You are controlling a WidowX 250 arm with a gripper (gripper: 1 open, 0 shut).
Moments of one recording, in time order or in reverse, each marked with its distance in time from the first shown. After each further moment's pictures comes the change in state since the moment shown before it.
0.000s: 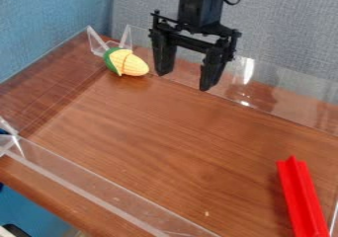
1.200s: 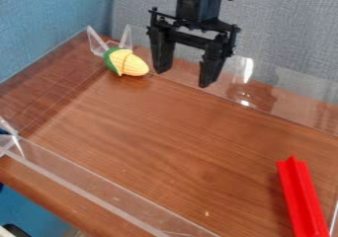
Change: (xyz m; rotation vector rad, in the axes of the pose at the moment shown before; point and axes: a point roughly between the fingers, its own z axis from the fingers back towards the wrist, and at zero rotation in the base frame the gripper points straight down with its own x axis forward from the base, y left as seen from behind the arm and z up) arm -0.002 0.001 0.004 -0.015 0.011 0.023
